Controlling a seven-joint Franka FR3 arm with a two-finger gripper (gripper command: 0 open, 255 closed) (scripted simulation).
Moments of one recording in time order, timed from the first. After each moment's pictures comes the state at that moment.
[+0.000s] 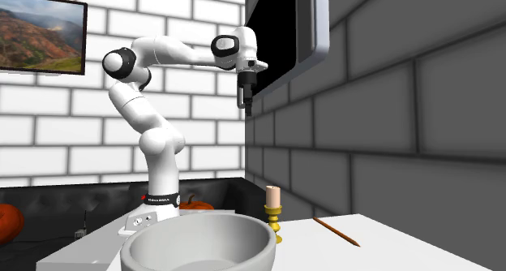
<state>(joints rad) 0.00 -0.74 0.00 -2.31 -0.02 1.61 -0.02</state>
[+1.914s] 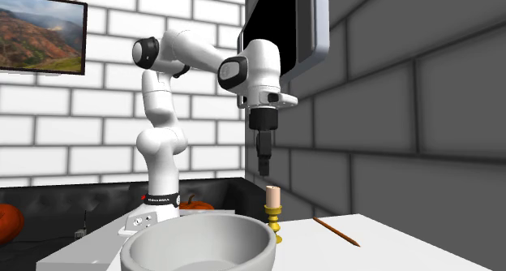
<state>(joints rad) -0.13 -0.19 -0.51 -2.30 -0.14 2.14 -0.60</state>
